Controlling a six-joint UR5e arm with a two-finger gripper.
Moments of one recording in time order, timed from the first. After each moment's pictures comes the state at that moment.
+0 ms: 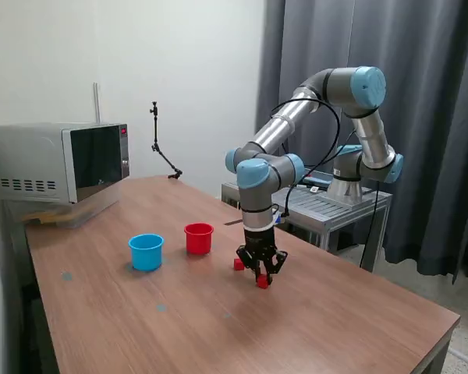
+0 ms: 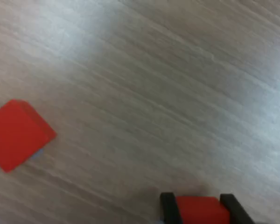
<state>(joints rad) 0.03 -0.73 1.33 -2.00 -1.52 -3.52</state>
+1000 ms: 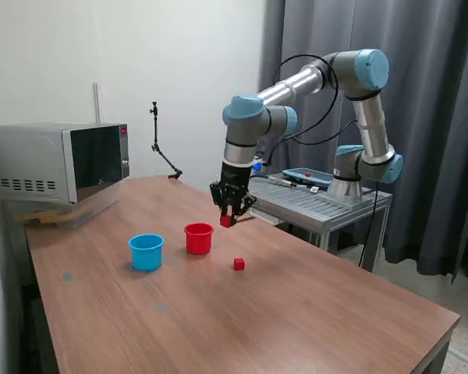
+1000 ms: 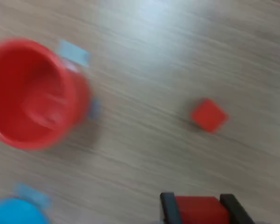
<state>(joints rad) -0.05 -0.92 1.32 -1.97 -1.74 -3.46</state>
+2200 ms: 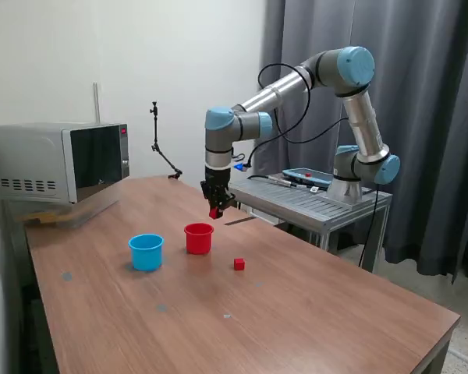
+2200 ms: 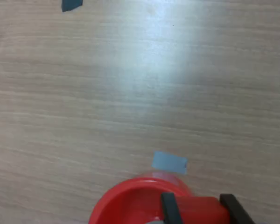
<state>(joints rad) -0.22 -0.95 1.45 -1.97 -1.77 -3.40</state>
